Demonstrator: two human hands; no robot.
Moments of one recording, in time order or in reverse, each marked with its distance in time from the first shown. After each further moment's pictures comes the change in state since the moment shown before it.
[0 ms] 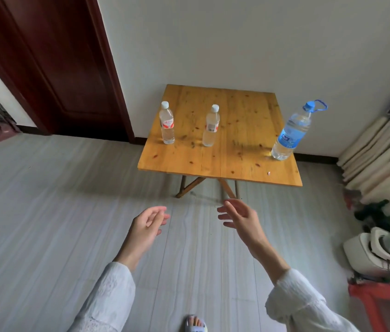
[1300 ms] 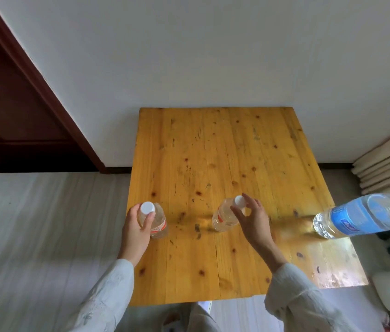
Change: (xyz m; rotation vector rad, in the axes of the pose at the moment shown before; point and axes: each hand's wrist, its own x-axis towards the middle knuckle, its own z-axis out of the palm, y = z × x) left_hand 0.541 0.048 -0.015 0.278 0.095 -0.032; right_hand 0.505 -0.039 0.023 -0.485 0.335 0.055
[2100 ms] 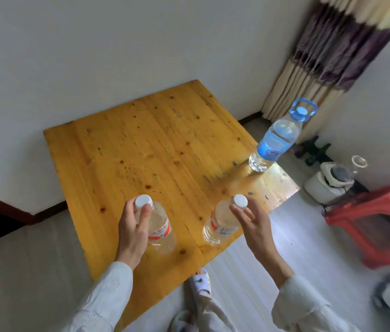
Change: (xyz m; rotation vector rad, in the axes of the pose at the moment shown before) left_hand -0.032 0.049 0.027 -0.102 -0.438 0.308; right_hand -0.137 0.016 -0.030 0.518 0.403 0.177
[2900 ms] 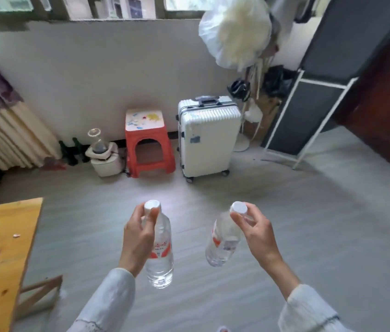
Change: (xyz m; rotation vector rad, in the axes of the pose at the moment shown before) left_hand -0.394 0.093 0.281 0.045 -1.272 0.422; right_hand -0.478 0.070 -0.298 0.094 1.230 0.193
